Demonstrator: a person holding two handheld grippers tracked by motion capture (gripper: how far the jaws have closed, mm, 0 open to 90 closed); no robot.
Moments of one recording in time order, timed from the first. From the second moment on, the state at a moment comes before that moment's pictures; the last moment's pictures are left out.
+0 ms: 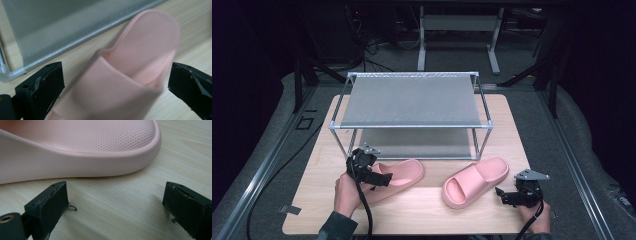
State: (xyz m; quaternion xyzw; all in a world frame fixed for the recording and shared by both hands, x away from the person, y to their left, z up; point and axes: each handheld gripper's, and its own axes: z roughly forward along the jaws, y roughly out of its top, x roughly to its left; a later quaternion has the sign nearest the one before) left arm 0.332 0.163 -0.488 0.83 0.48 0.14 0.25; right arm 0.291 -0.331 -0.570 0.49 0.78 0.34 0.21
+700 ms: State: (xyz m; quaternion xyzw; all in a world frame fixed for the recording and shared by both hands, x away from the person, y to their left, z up) left arm 0.287 0.222 -0.481 0.81 0.51 0.16 0.26; right arm 0.291 -0.332 -0.570 0.49 0.78 0.34 0.21
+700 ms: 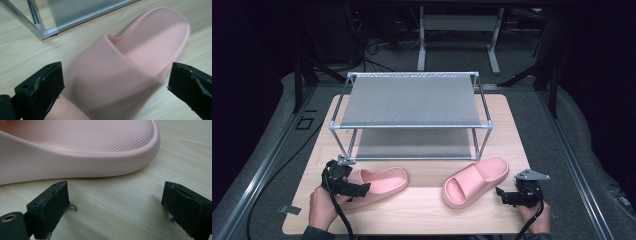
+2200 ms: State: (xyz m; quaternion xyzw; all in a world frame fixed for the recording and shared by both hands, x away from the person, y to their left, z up) left arm 0.316 0.239 -0.503 0.80 0.54 0.14 0.22; right arm 0.290 -0.332 -0.570 0.49 0.78 0.34 0.21
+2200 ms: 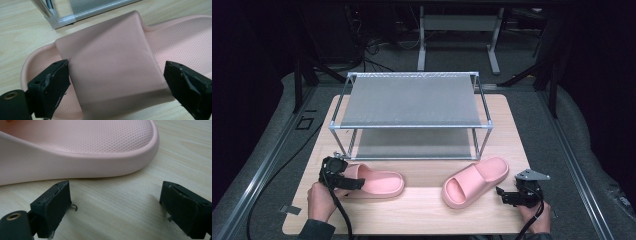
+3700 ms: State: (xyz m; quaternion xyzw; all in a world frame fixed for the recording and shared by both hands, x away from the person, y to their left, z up) left arm 0.304 0.231 -0.513 0.85 0.48 0.11 0.21; right arm 0.290 -0.332 -0.570 0.49 0.77 0.34 0.21
